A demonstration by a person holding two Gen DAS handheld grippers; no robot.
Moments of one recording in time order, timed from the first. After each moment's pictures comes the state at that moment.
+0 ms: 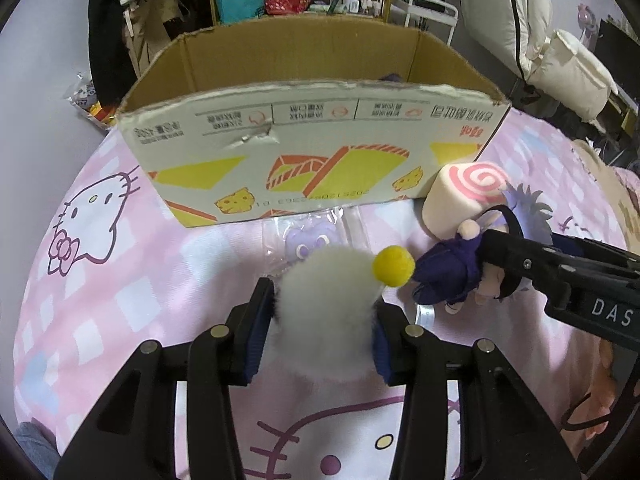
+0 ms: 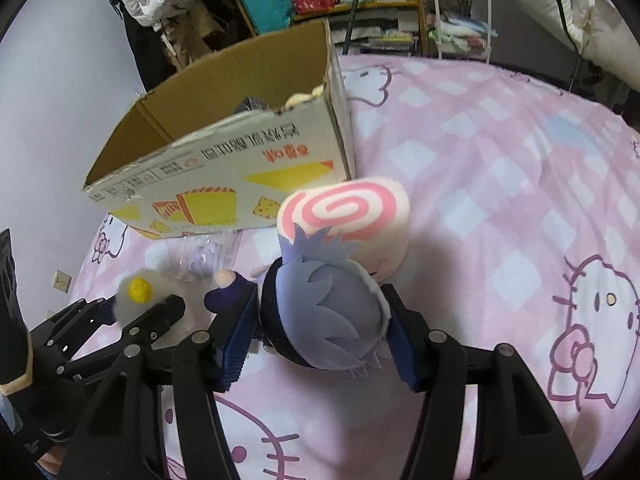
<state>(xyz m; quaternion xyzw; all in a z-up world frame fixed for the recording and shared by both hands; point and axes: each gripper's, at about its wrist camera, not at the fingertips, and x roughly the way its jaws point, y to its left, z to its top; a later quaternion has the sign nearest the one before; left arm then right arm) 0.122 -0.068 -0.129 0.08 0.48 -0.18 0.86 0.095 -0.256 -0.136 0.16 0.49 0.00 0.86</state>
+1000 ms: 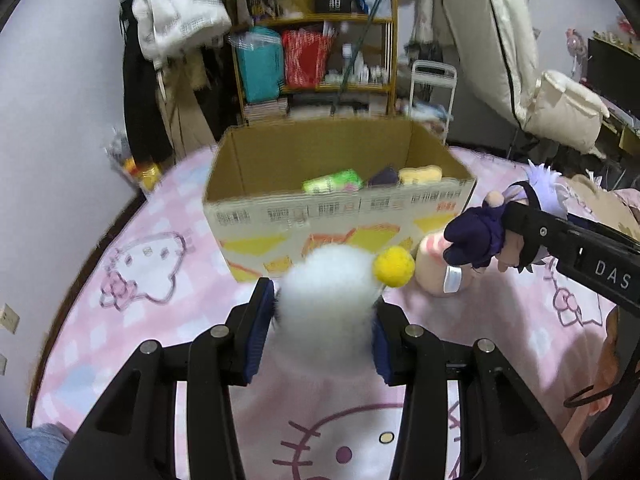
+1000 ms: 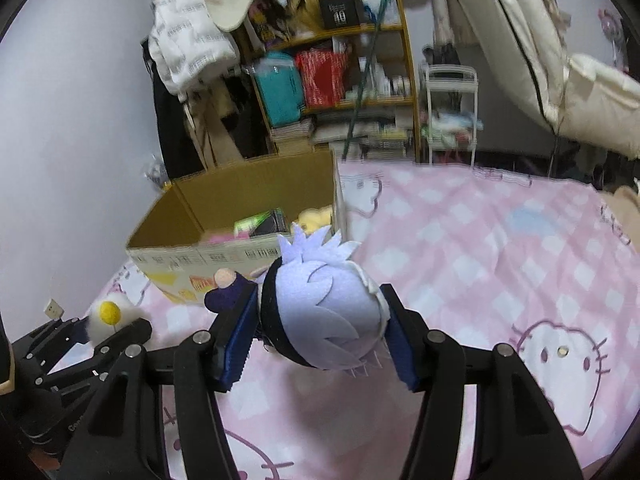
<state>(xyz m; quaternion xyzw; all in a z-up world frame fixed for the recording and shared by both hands) 0.079 -0.058 -0.069 0.08 0.35 -0.15 0.92 0.054 -0.258 -0.068 0.13 0.33 -0.02 0.94</state>
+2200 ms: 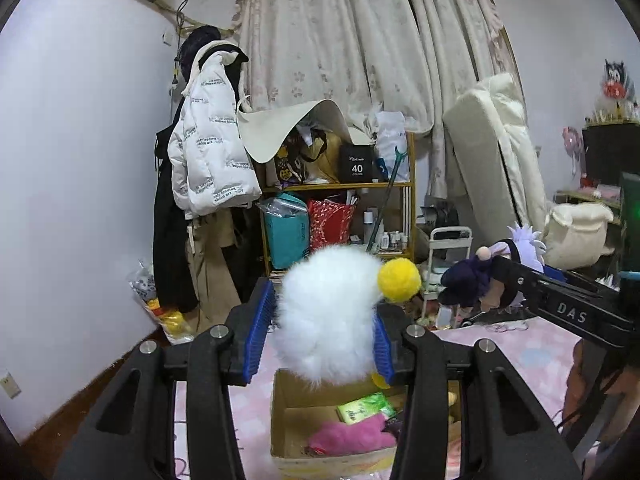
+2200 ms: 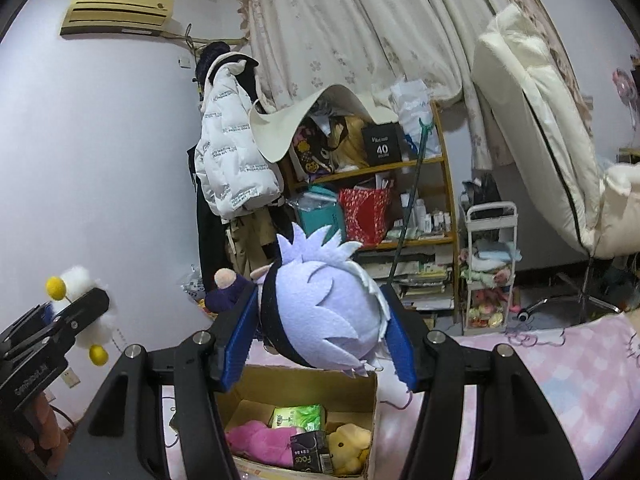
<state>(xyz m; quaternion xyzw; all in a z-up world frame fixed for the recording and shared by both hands) 0.130 -0.042 0.075 0.05 0.10 -0.13 0.99 0.122 -0.273 0.043 0.12 0.12 0.03 0.98</state>
